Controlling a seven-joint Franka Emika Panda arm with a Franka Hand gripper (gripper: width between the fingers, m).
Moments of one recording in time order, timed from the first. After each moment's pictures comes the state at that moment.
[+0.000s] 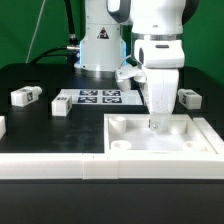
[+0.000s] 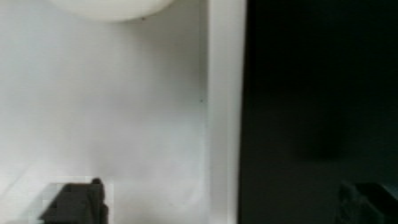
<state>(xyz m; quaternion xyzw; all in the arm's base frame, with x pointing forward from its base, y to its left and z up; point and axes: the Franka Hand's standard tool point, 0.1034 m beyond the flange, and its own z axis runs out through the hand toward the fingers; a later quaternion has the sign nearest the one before) 0.496 0.082 0.023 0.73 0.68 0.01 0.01</state>
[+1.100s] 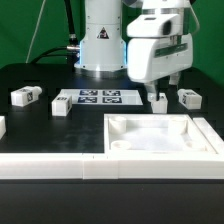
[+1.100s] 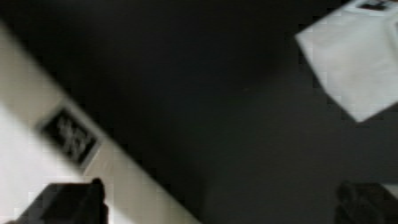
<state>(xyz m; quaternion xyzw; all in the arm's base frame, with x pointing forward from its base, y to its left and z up) 0.438 0.120 0.048 0.94 0.33 0.05 -0.01</state>
